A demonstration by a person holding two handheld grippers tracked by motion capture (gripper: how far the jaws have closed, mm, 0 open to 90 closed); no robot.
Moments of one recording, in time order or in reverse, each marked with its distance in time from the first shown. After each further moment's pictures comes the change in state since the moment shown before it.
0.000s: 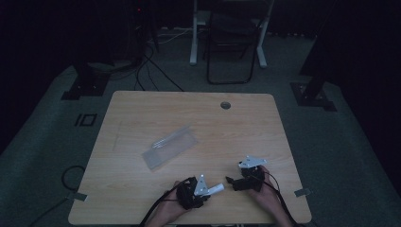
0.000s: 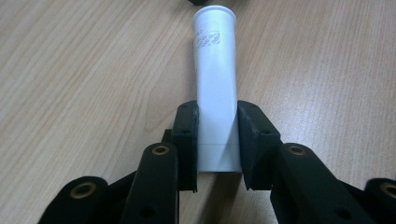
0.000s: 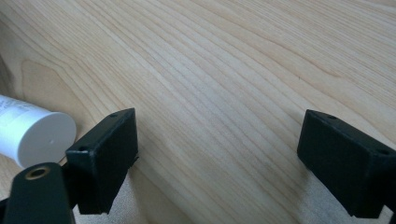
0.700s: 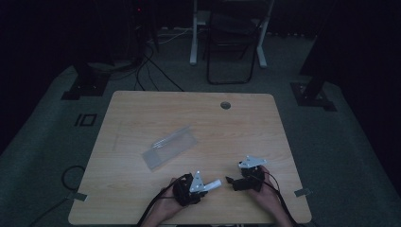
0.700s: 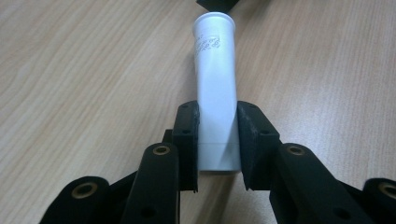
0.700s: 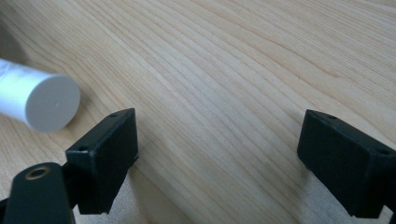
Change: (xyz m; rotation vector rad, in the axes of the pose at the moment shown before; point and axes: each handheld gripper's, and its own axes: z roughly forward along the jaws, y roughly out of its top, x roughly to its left) left arm 0.012 -0.002 -0.009 -0.037 0.025 -0.018; right arm 0.000 0.000 0.000 0.001 0.000 -0.004
